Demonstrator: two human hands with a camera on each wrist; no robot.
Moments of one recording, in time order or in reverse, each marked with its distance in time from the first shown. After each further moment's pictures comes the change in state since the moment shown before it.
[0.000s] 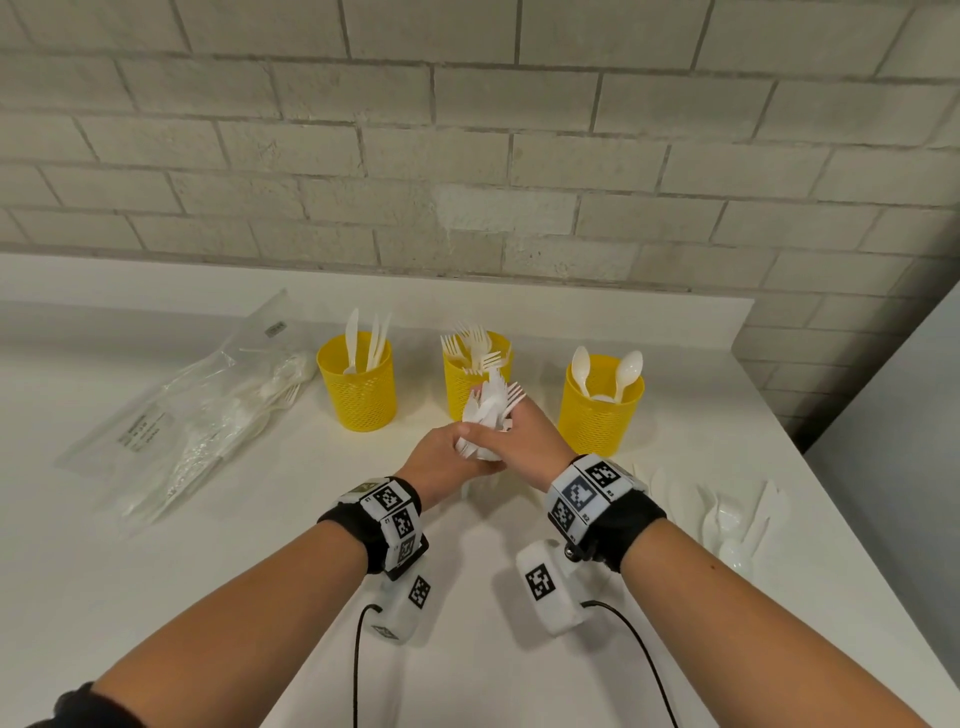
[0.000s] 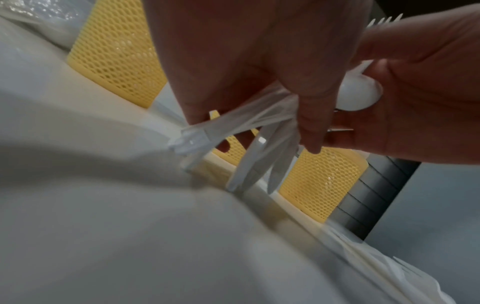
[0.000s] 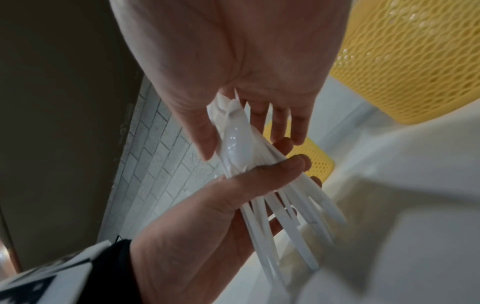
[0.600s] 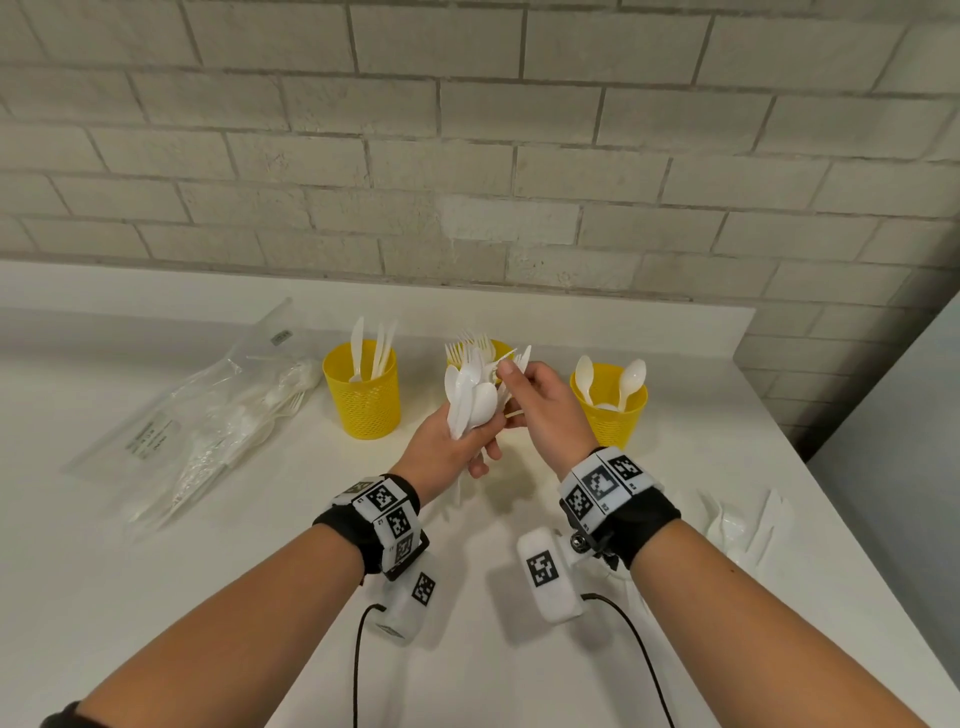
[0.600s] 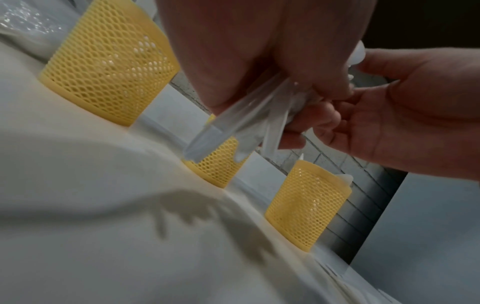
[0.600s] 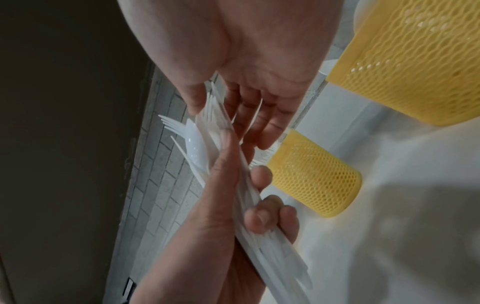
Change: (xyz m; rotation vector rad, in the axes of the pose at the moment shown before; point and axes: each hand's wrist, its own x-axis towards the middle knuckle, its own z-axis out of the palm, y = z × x) left_hand -0.004 0.026 -0.009 -0.225 -0.016 0.160; right_hand 0.007 -0.022 -0.017 0.297 0.156 -0.017
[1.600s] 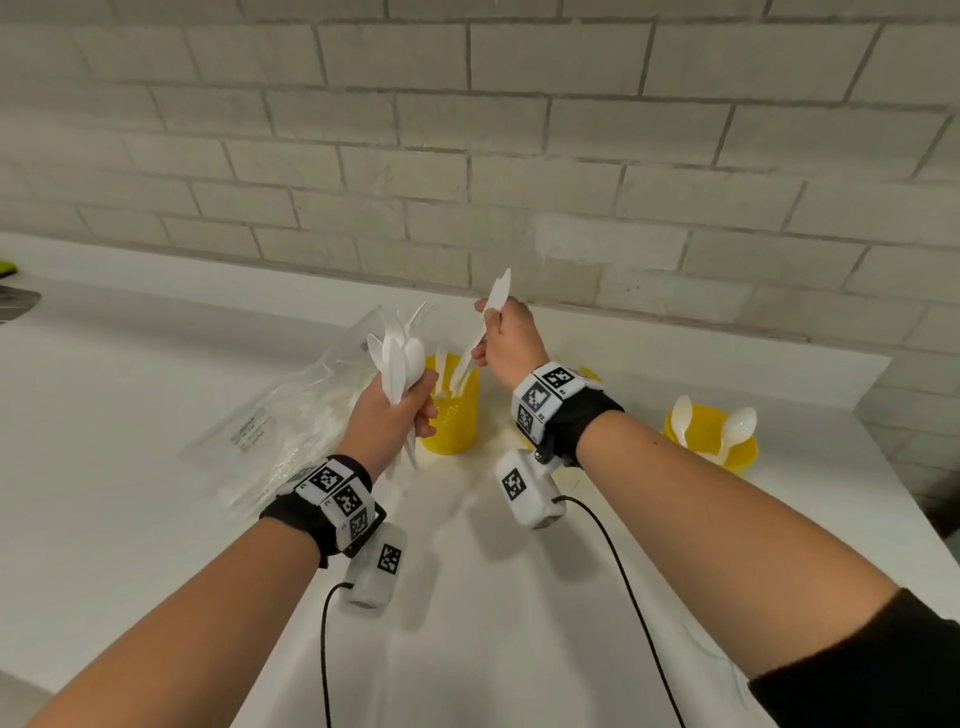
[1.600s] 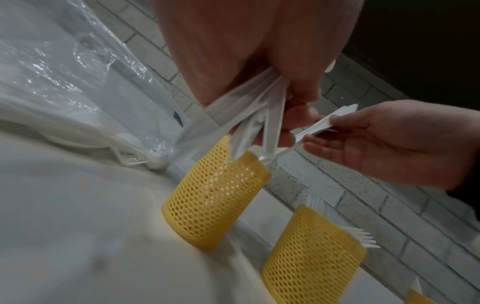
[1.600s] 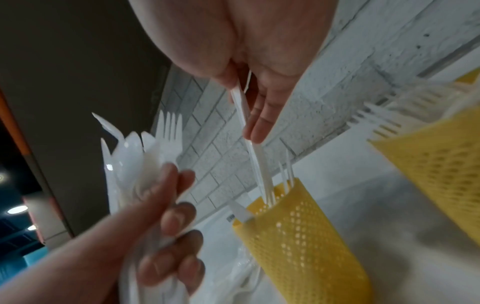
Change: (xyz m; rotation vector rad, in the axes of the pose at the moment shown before) left_hand 0.001 0.013 -0.126 -0.015 0.473 -0.011; right_hand 0.113 -0.028 0.125 -0.322 -0.090 -0.127
